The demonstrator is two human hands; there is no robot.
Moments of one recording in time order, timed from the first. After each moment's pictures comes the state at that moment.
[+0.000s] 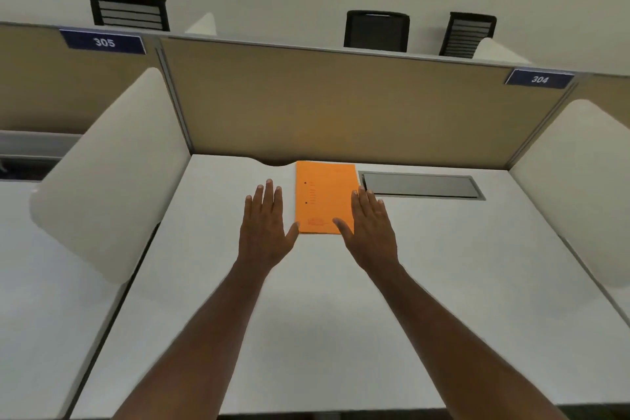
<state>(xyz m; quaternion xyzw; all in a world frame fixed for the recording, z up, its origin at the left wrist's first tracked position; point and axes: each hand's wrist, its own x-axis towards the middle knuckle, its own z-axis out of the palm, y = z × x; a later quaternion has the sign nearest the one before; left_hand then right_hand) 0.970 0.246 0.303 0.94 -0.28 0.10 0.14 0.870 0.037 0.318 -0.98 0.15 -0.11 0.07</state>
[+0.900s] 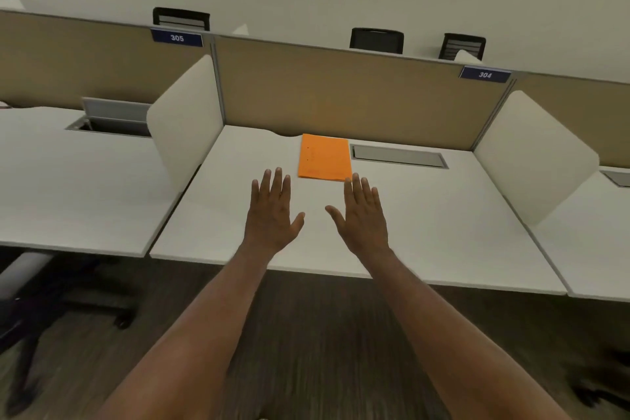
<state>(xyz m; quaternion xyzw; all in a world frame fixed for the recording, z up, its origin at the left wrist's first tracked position) 0.631 0.350 0.376 0.95 -0.26 0.13 0.07 0.552 0.157 0.384 -0.99 0.11 -0.13 0.03</state>
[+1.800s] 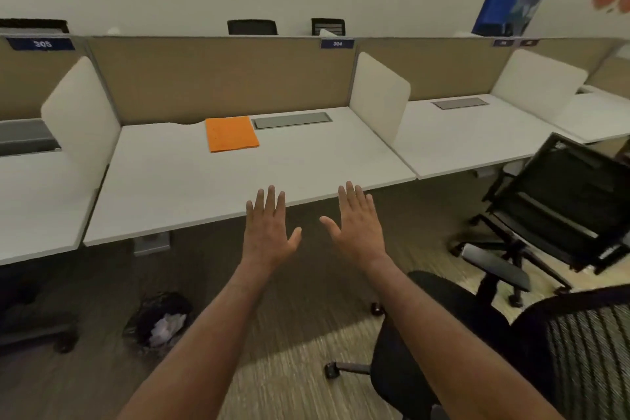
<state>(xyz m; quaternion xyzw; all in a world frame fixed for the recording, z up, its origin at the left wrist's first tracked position) 0.304 0.370 0.376 0.90 -0.42 0.09 0.13 0.167 0.216 0.401 -0.95 0.28 -0.11 0.03</state>
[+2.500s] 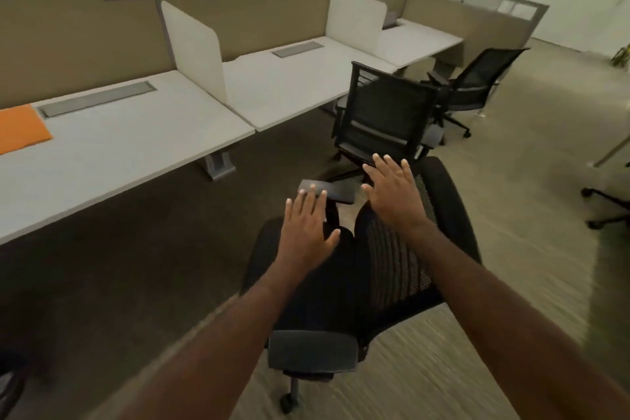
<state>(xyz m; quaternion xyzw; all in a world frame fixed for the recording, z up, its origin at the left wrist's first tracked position) -0.123 0.136 0.363 0.72 -0.66 -0.01 0.22 -0.294 0.011 0.429 -0.88 0.47 -0.10 -0.08</state>
